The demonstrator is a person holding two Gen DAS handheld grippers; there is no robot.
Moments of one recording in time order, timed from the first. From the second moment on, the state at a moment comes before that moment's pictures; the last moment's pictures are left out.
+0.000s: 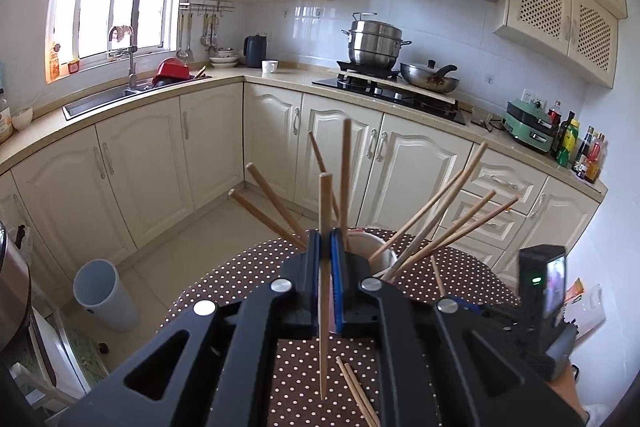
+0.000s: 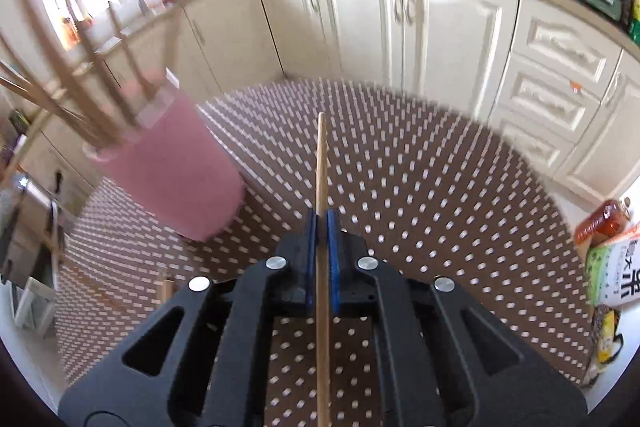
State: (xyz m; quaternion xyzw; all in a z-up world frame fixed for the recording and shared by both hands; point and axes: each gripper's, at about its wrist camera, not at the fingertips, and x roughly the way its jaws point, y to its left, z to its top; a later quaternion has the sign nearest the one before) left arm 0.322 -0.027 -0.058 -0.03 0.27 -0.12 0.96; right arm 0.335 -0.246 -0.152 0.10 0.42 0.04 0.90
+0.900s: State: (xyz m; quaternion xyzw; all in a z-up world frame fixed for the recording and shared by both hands) left arm 0.316 -0.058 0.004 -0.07 0.20 -0.17 0.96; right arm 0.251 -0.199 0.018 0.09 0.08 0.17 0.98
